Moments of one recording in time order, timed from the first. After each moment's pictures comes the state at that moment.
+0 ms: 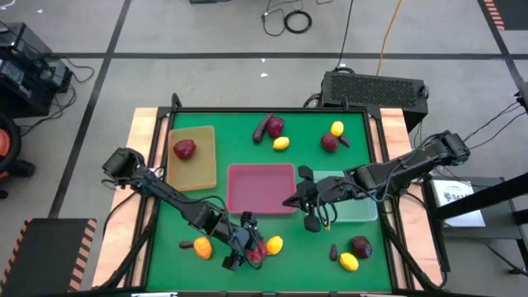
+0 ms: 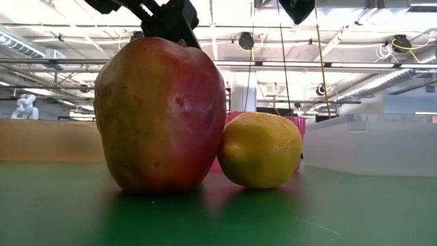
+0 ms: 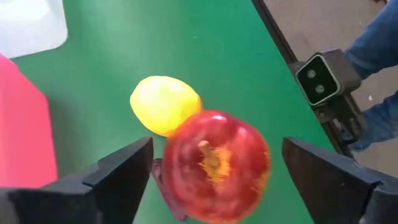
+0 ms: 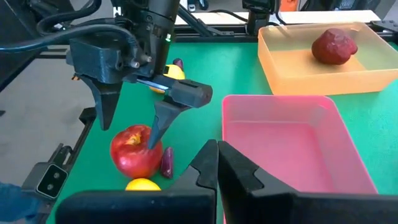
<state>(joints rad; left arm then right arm) -0.51 1.77 1.19 -0.24 -0.04 -0.15 0.33 1.35 1.05 -0.21 0.18 0.22</state>
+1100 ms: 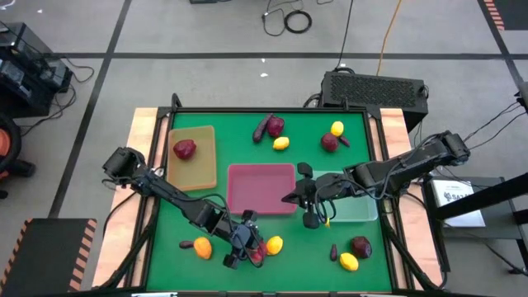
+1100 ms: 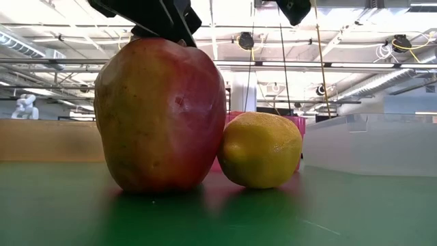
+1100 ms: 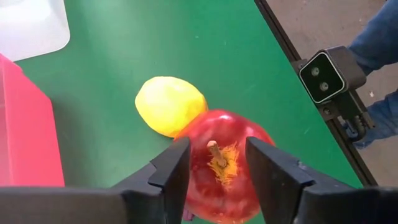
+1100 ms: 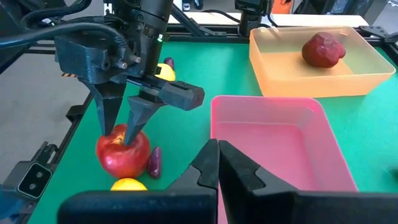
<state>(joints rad) -0.49 1.77 1.19 -0.24 -0.02 -0.12 0.31 1.35 1.05 -0.21 0.19 0.17</state>
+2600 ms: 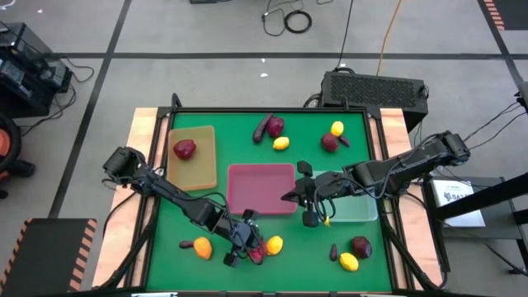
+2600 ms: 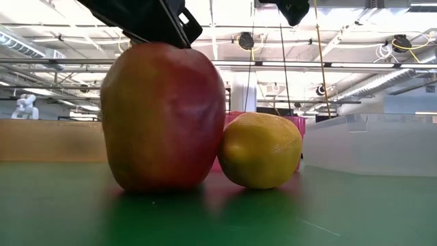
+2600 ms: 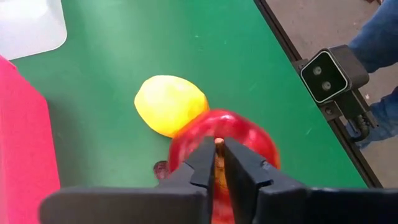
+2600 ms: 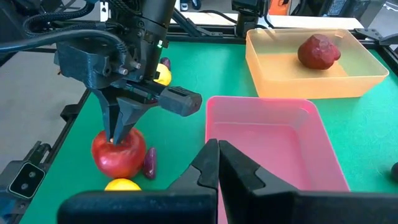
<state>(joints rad) -0.48 1.77 1.16 -0.19 0.00 -0.11 0.29 1.35 1.05 -0.21 0.19 0.15</state>
